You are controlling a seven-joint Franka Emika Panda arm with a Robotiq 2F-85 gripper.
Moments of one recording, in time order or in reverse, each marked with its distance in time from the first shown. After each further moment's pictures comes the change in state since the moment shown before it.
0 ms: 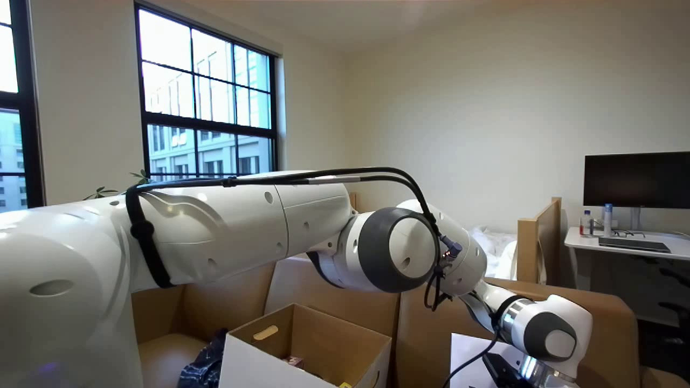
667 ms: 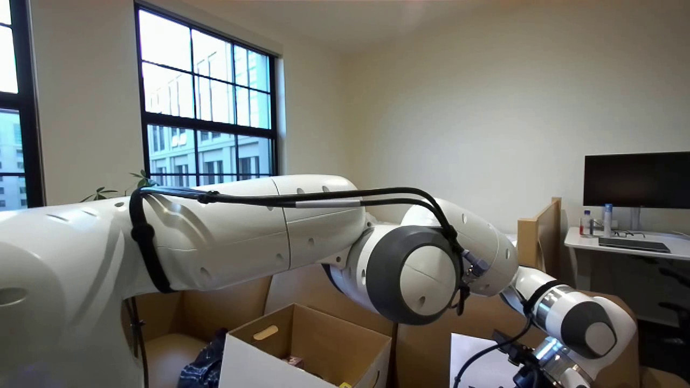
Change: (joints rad) arm -0.153 0.029 0.125 0.198 -0.001 -0.471 -0.033
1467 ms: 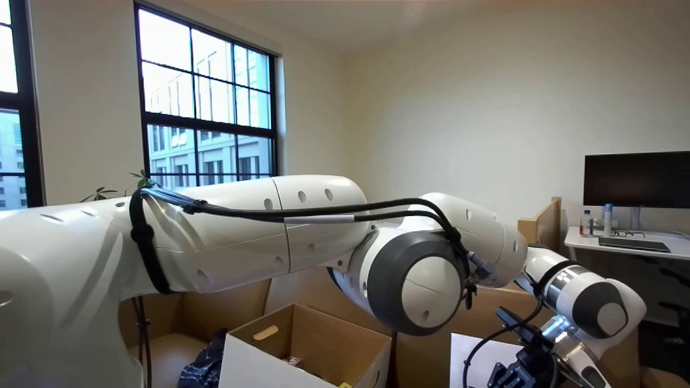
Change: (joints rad) arm -0.042 0.003 0.060 0.111 -0.003 -0.127 -0.121
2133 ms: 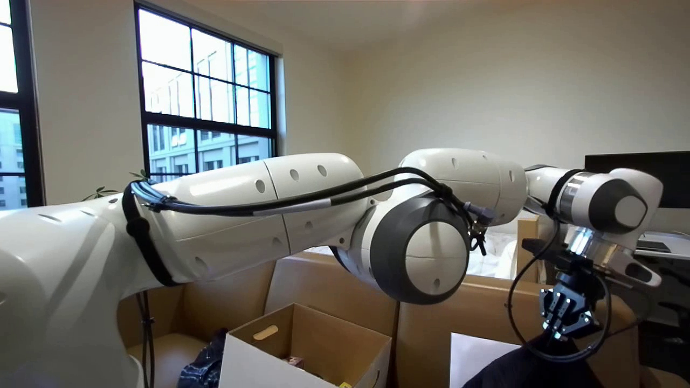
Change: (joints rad) arm -0.021 -0.106 -0.014 0.241 -0.070 0.111 -0.096
